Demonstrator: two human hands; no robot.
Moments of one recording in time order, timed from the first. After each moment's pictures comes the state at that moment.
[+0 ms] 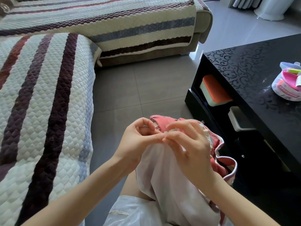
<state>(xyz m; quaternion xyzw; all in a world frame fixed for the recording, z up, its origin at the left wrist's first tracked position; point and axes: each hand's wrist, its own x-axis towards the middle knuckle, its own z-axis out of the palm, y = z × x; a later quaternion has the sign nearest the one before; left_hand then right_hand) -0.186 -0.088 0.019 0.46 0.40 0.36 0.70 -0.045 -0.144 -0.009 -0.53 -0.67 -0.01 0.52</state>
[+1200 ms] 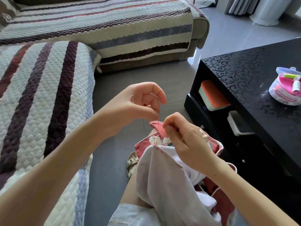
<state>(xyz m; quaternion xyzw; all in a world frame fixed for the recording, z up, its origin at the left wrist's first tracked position) -0.190 -0.032 0.109 0.72 0.27 0.21 0.61 -0.035 -0.121 0.024 -0.56 -0.67 0.23 0.43</state>
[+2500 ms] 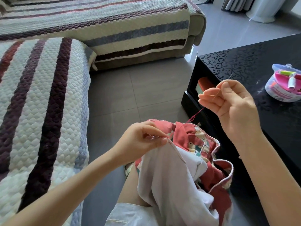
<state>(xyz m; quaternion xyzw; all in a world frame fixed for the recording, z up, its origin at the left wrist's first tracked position) -0.185 -0.058 0.013 0.77 0.32 0.24 0.49 0.042 -0.105 0.057 -0.46 -0.30 0.43 0.72</state>
